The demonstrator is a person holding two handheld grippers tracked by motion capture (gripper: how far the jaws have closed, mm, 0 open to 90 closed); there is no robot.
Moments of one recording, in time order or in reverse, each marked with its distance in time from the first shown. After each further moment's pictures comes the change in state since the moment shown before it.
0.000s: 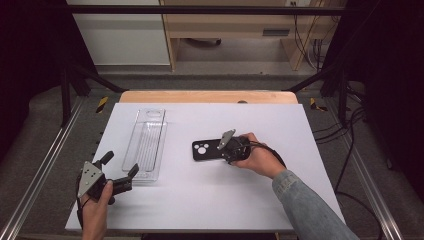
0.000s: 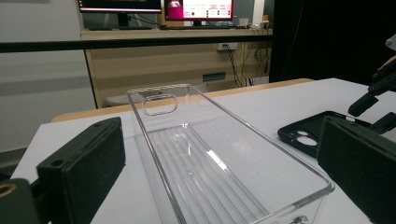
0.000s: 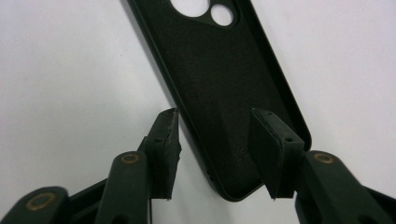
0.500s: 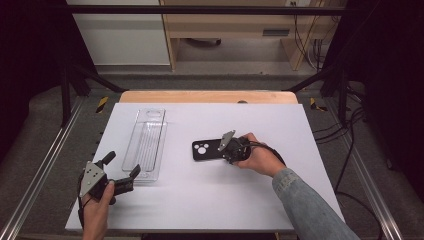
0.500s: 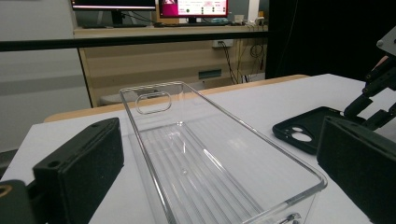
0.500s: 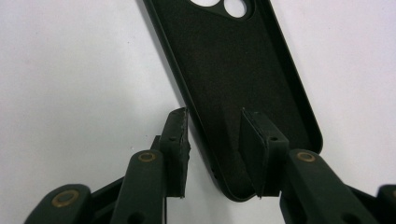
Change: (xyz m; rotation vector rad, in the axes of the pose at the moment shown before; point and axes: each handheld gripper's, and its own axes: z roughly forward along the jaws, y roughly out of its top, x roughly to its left) left arm -0.002 0.000 0.002 0.014 -0.016 0.006; right arm -0.002 -0.003 0.004 0.005 0.034 -0.035
